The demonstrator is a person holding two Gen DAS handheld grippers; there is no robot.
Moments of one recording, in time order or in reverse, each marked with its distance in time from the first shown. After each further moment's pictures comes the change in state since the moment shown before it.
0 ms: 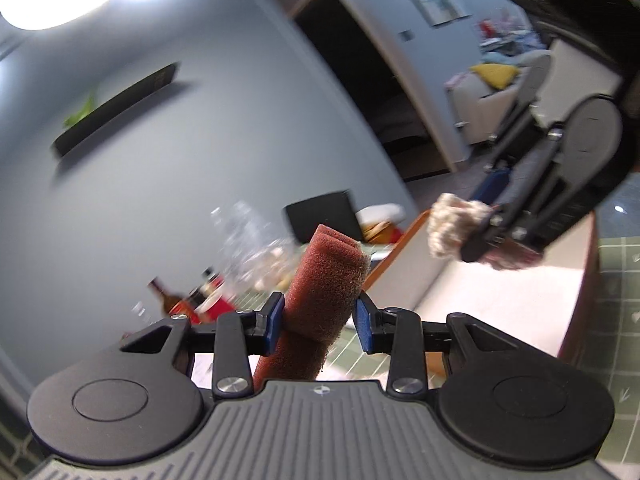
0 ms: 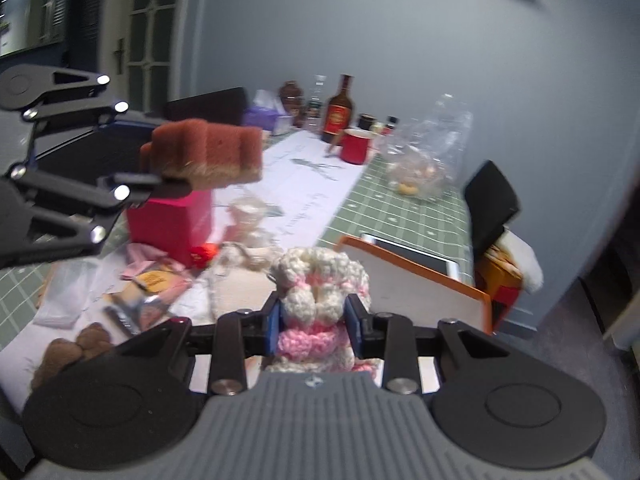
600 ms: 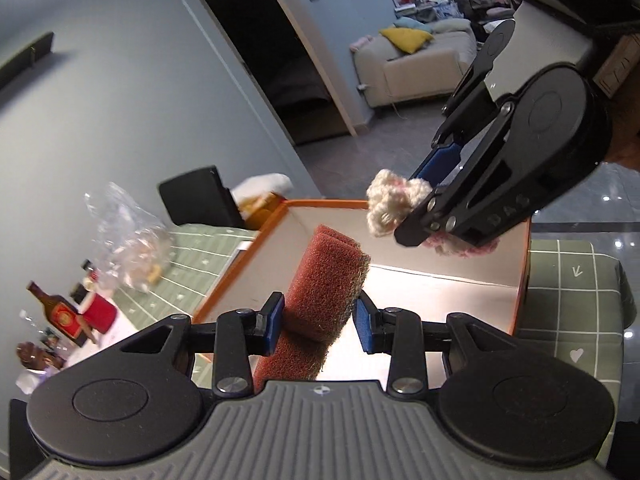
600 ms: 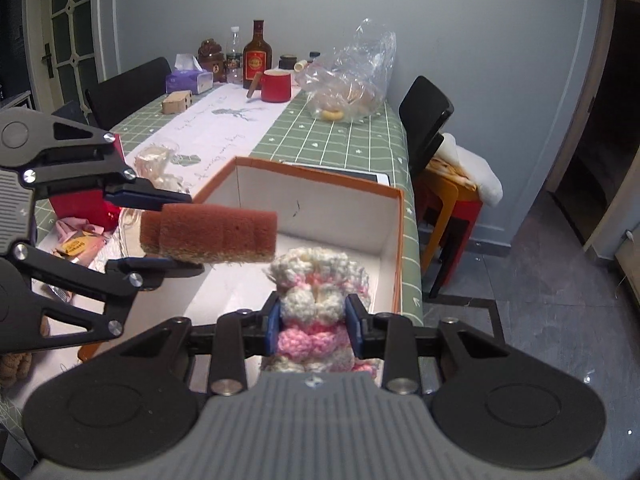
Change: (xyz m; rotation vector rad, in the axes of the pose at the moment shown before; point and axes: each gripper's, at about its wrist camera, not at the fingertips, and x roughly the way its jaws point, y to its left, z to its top) left arm 0.108 -0.071 0.027 0.034 0.140 -0.313; right arm 0.020 -0.082 -0.056 0.169 0.152 -0.071
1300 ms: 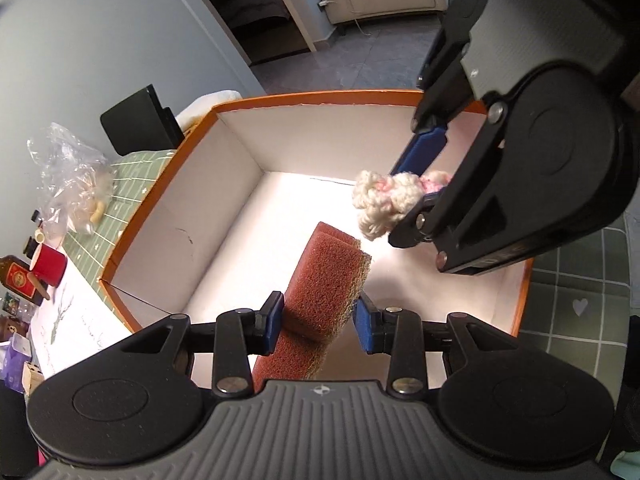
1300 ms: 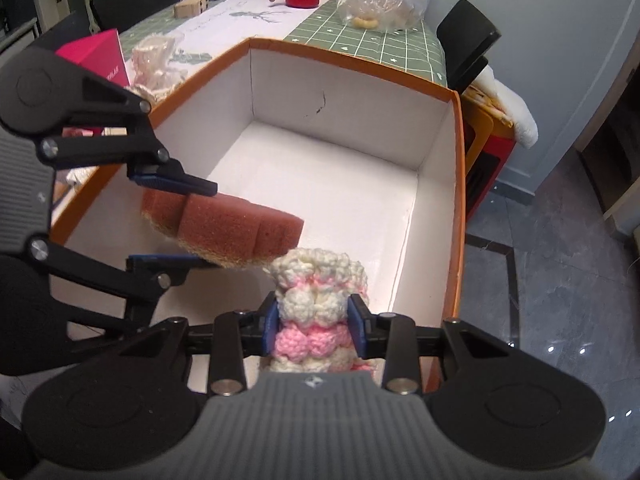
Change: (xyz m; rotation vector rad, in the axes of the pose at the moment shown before) left arm 0.053 -0.024 -0.019 0.033 0.267 -0.114; right arm 0.071 0.010 -0.021 -0.085 0.251 0.036
